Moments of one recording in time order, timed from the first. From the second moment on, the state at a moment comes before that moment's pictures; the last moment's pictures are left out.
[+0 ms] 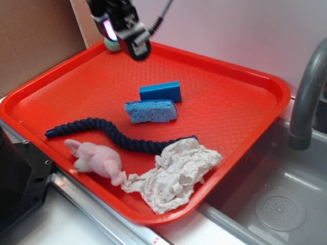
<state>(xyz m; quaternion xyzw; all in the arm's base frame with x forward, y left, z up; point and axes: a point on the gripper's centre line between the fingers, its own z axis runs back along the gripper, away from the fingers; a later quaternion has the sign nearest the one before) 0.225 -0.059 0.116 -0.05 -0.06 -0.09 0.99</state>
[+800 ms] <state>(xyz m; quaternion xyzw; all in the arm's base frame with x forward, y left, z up) 0.269 -0.051 0.020 0.00 -0.03 -0.06 1.00</state>
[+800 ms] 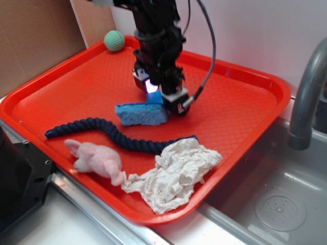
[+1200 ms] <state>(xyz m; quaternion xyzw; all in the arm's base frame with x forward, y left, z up) 0.263 -0.035 0.021 0.01 -0.01 -0.05 1.00</state>
